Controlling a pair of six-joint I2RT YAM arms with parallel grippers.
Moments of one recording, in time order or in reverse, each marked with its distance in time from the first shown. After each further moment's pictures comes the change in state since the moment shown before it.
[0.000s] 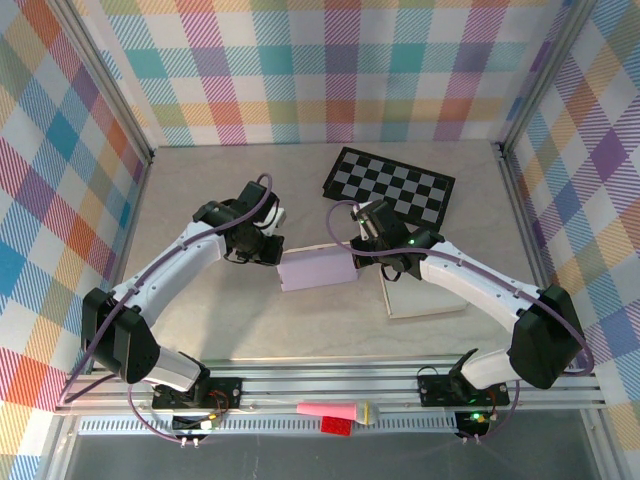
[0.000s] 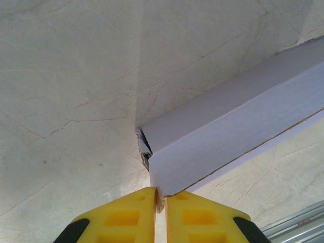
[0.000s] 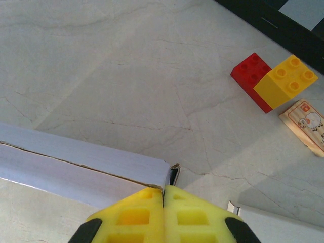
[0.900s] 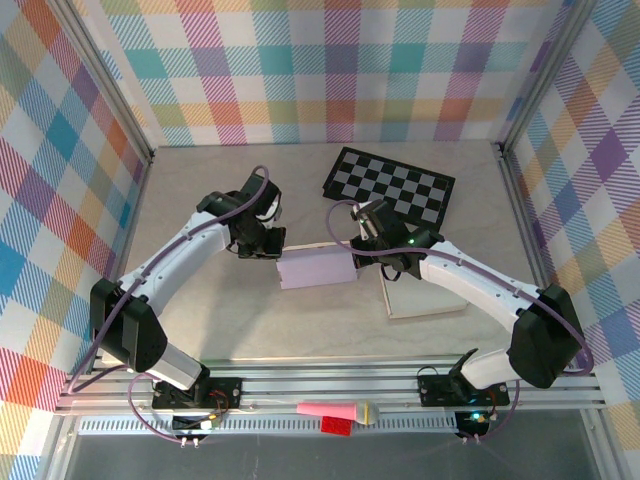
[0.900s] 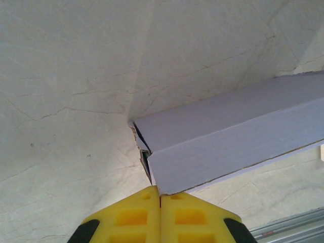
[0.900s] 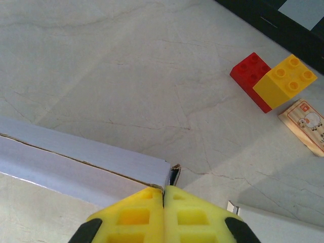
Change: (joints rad) left arm 0.006 0.066 0.083 -0.060 0.019 -0.170; right arm 0.000 0.003 0.004 -0.003 0.000 0.000
